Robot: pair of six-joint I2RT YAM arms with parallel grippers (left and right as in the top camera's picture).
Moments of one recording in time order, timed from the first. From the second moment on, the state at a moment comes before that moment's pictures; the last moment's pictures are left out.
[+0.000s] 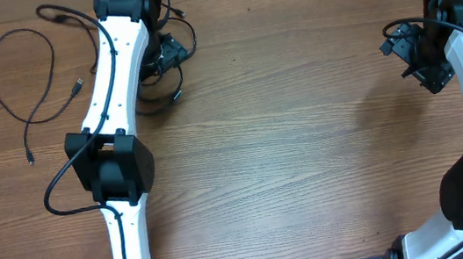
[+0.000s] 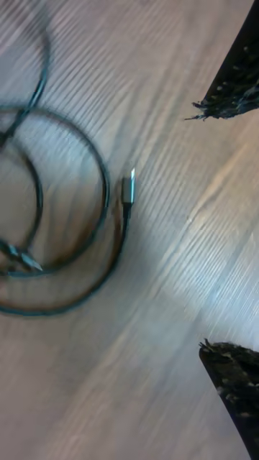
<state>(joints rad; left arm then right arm) -0.19 2.36 2.41 -1.58 -0.10 -0.87 -0.19 1.80 1.63 -1.15 0.05 0.70</state>
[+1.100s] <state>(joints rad) -0.13 2.35 1.89 -1.23 -0.12 -1.25 -0.19 1.80 1.63 -1.14 0.06 0.69</state>
